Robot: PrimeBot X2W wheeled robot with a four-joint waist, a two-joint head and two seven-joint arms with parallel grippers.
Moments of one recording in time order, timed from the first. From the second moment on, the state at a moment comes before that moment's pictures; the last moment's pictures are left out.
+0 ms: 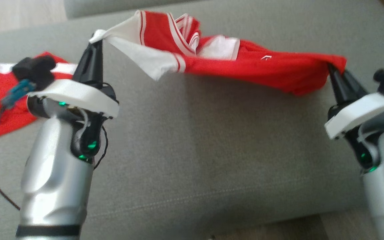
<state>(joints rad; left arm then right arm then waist) -0.56 0.08 -0.19 0.39 -0.49 -0.07 -0.11 -0.42 -0.28 0.18 0.35 0.25 0.12 0.13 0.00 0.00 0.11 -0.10</state>
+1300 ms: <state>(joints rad) -1.06 0.10 -0.10 0.27 -0.70 0.18 0.24 -1.18 -0.36 0.16 0.46 0.49 0.12 0.53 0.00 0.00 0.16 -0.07</state>
